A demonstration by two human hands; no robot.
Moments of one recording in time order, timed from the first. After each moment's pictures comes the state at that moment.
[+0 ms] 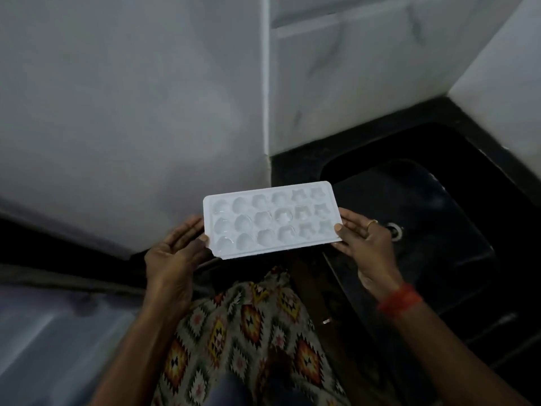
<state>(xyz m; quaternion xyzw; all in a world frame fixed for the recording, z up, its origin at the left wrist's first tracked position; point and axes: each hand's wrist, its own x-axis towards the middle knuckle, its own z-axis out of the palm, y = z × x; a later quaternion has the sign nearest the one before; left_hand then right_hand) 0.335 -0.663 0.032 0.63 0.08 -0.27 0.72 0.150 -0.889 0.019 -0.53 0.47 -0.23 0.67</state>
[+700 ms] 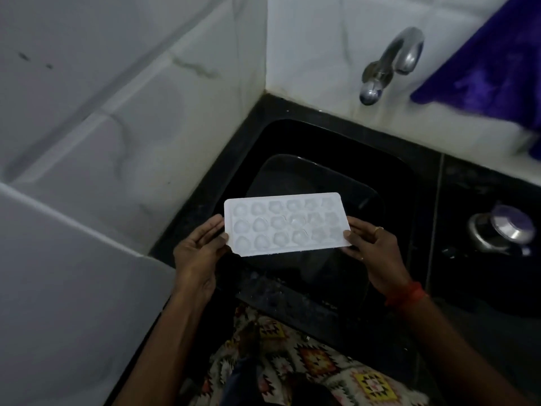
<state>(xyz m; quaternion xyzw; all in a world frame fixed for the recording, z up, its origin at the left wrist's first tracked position) 0.328 -0.932 0.025 0.61 -0.13 -0.53 0.57 0.042 -0.964 0.019 -0.34 0.64 -0.42 0.54</state>
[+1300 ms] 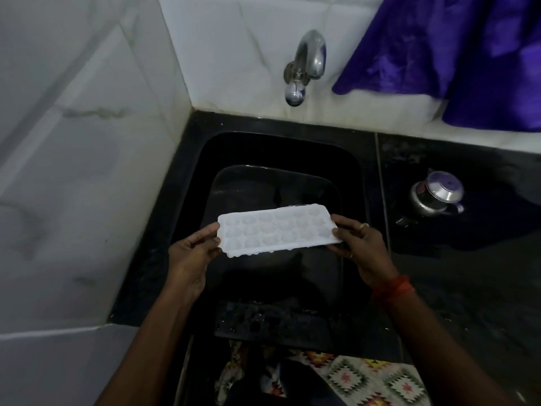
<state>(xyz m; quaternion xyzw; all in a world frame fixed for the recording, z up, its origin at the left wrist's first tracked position) 0.299 -1.013 0.018 0.63 -0.24 -0.61 0.42 0.004 -0.962 0.019 -0.22 0.67 -0.49 0.52</state>
